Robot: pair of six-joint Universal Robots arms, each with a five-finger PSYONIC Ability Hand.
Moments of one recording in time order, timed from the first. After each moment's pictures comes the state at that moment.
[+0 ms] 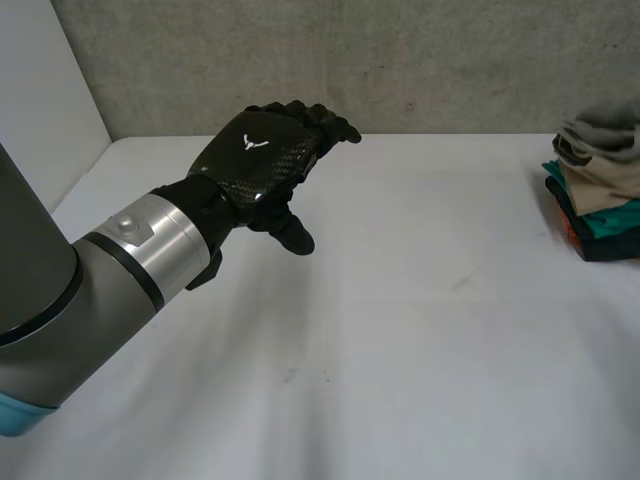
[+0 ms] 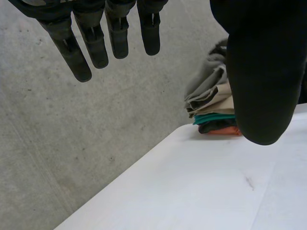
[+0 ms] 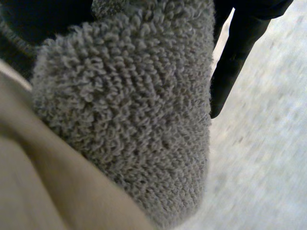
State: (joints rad) left arm 4.15 -1.71 -1.49 3.20 -1.24 3.28; right arm 1.19 -0.66 1.05 -0.94 0.82 3.19; left_hand 0.30 0.29 0.29 0.29 0.10; right_hand 1.02 1.14 1.15 1.20 0.96
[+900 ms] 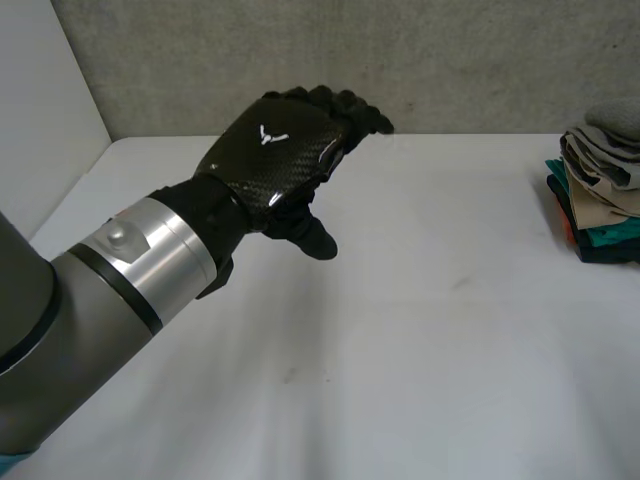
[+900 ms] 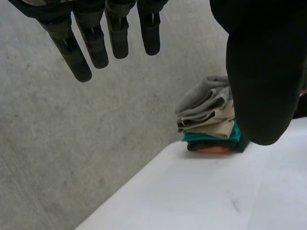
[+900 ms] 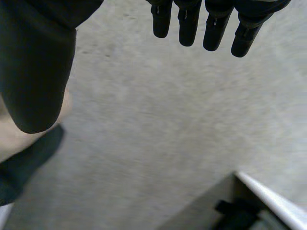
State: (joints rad) left arm 4.08 -1.63 -1.50 3.20 -1.25 3.27; right arm 0.99 -1.27 1.34 -0.16 1.27 2.83; left_hand 0.30 0.29 0.29 0.29 0.10; right_hand 0.23 0.22 0.22 0.22 0.05
